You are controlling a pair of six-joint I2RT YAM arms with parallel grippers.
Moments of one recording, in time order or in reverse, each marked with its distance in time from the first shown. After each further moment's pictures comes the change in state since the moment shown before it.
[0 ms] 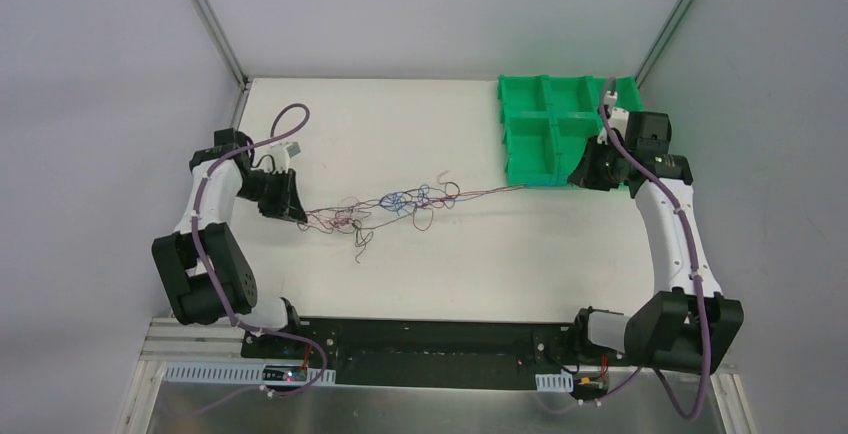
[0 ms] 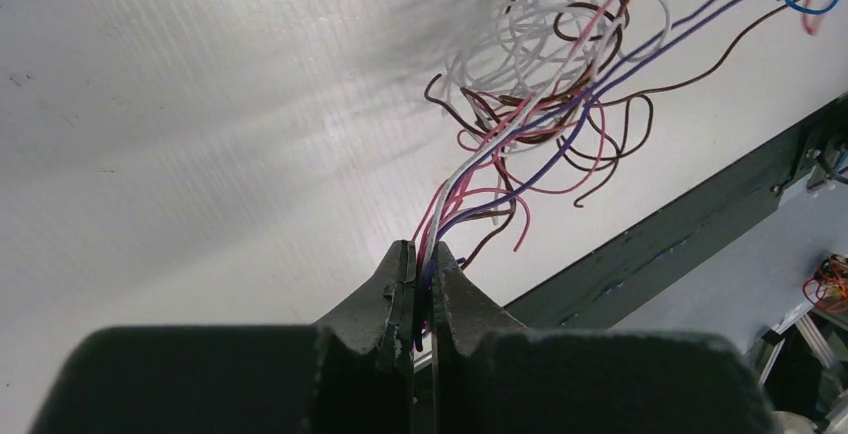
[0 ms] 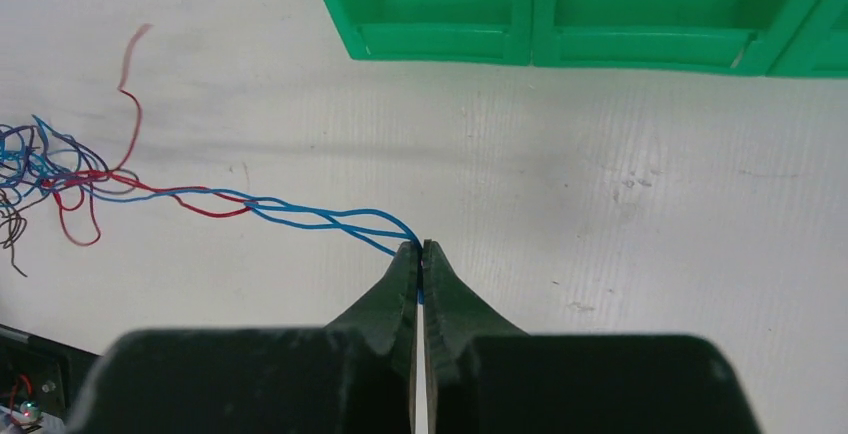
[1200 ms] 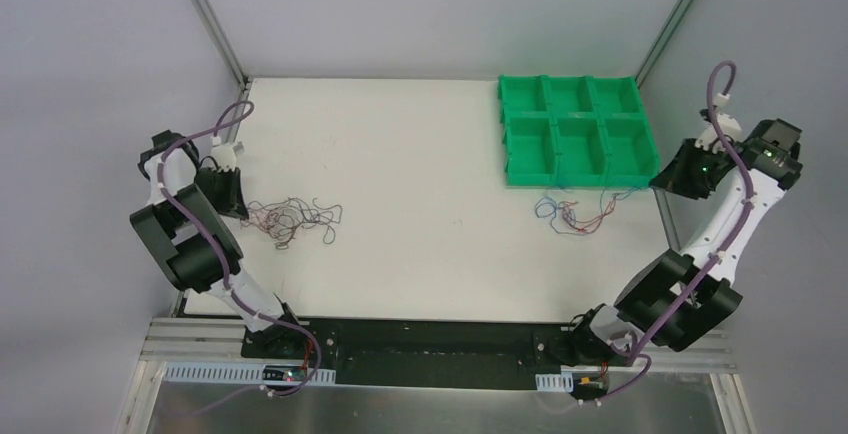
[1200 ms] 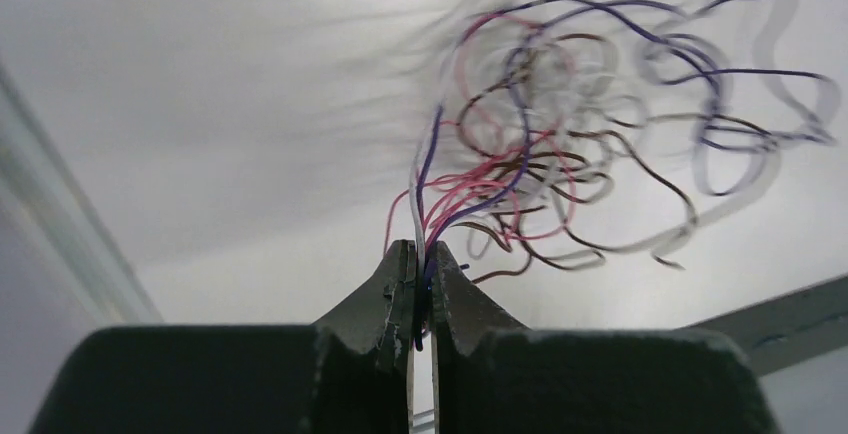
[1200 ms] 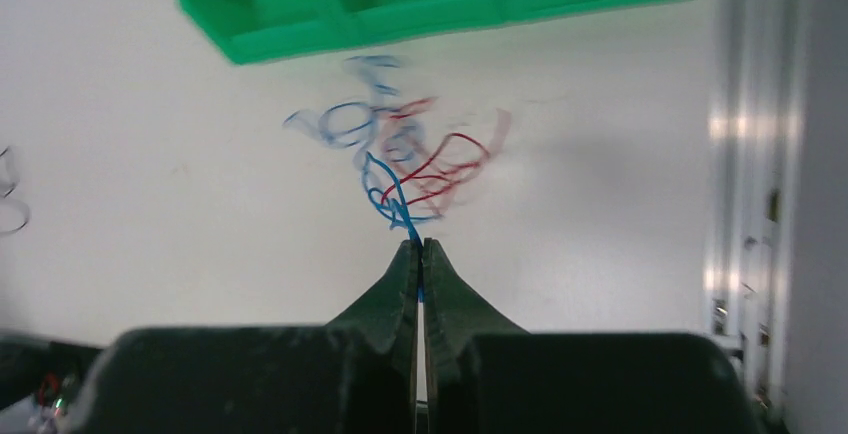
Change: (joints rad) left arm 0.335 0.281 0.186 0.053 -0.244 0.269; right arm -0.617 0.149 0.291 -0.314 -0.212 -0.381
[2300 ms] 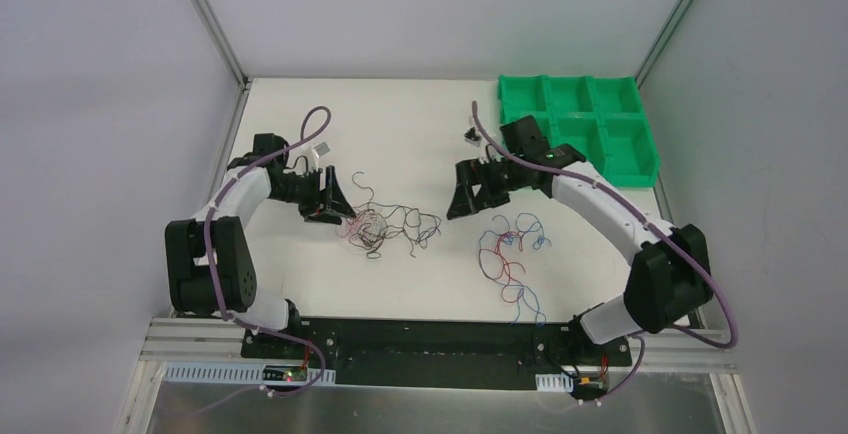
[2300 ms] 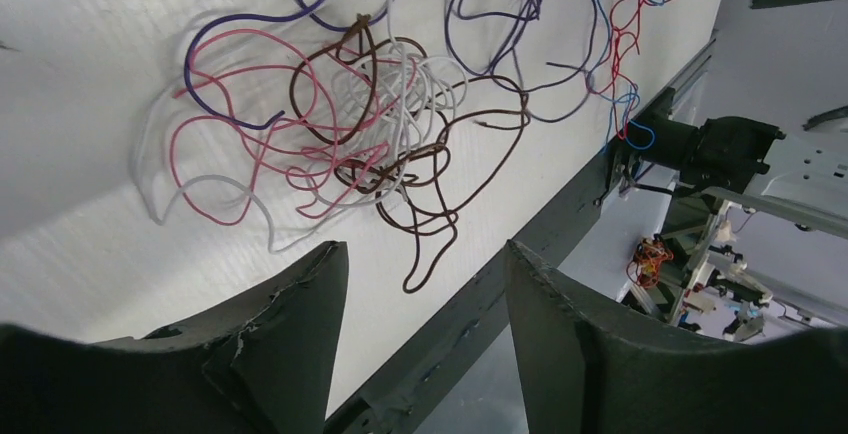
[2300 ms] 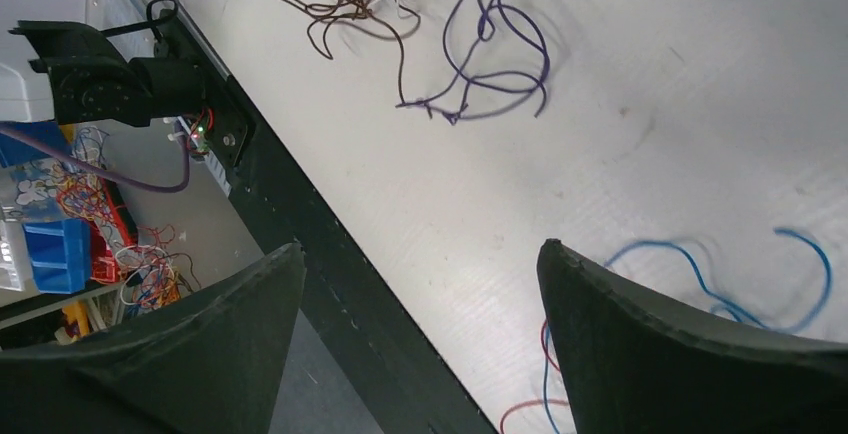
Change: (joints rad) left arm -0.534 -0.190 -0.276 0.193 0.485 -0.630; right arm 1.177 0.054 -0.268 0.389 -0.087 0.486
